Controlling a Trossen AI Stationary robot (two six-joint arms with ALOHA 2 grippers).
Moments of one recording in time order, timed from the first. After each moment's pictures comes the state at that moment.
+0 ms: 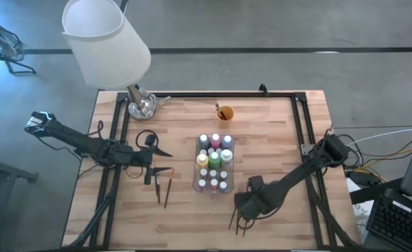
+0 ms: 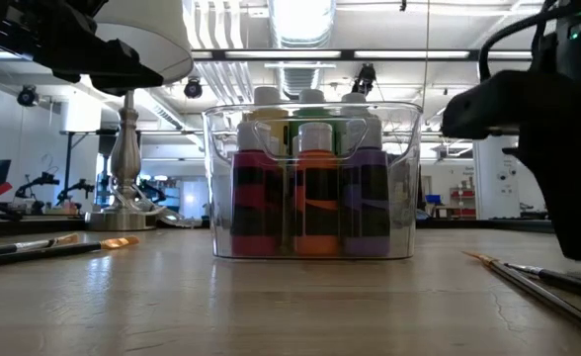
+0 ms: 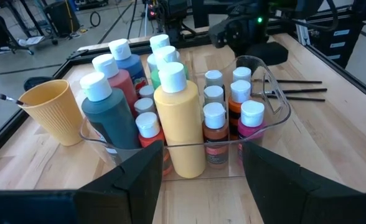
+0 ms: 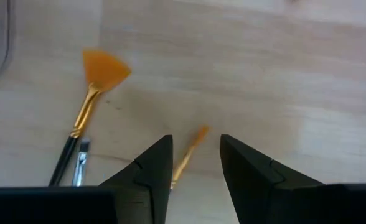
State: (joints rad) left arm -0.34 0.70 0.35 0.07 -0.34 0.02; right arm 0.60 1.90 1.18 -0.87 0.13 2.07
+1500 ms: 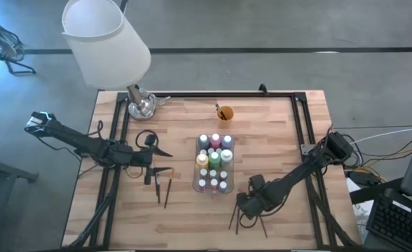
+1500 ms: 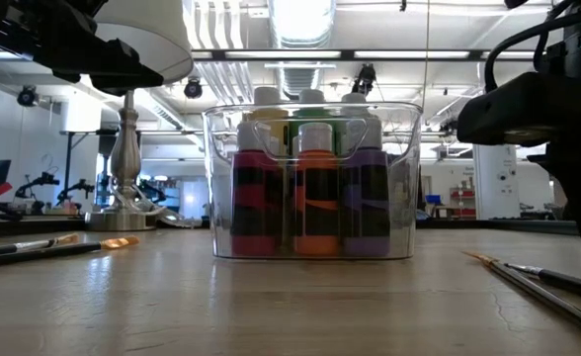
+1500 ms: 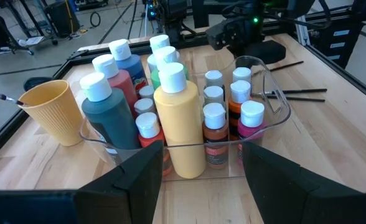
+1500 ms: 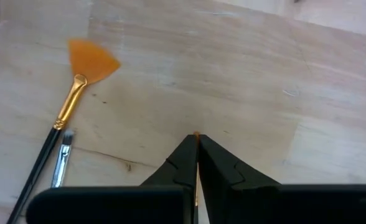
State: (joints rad) left arm -0.34 0.70 0.35 0.07 -0.34 0.02; right arm 0.59 1.86 1.10 -0.81 0.11 1.99
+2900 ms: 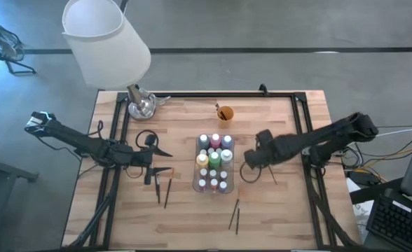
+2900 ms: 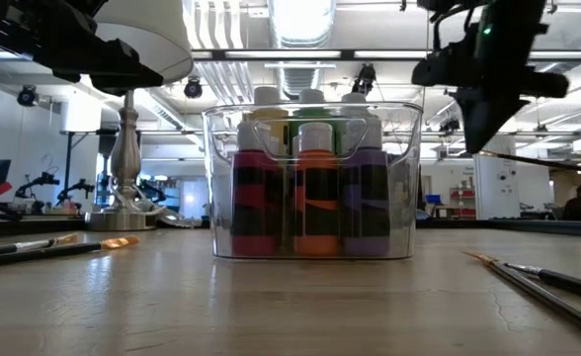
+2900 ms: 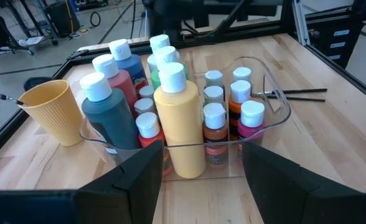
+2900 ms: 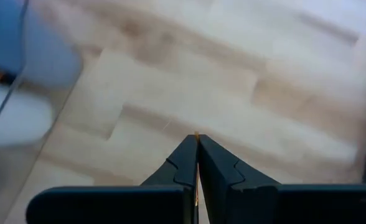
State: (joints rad) left arm -0.34 0.70 0.35 0.07 -0.34 0.02; right arm 0.20 1.44 1.04 -1.15 0.44 1.43
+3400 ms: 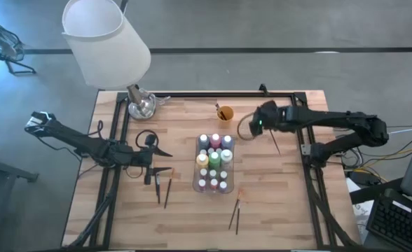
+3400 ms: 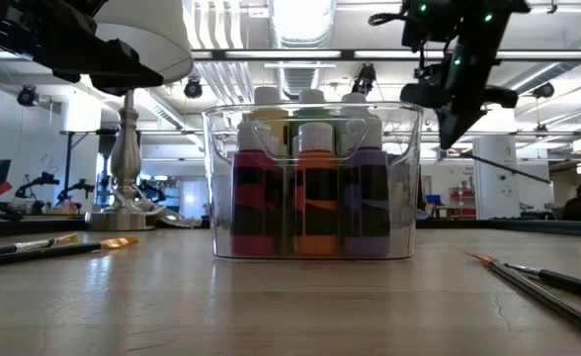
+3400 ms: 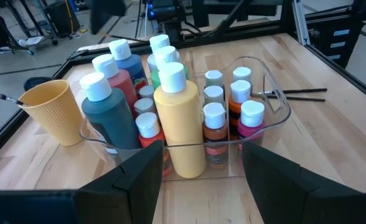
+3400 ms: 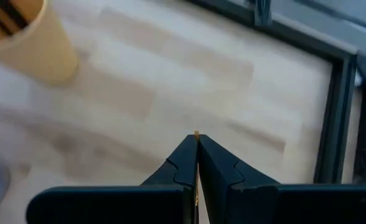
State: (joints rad) left arm -0.34 0.70 0.35 0.07 -0.34 0.02; right arm -0.26 1.28 0.98 -0.97 0.53 0.86
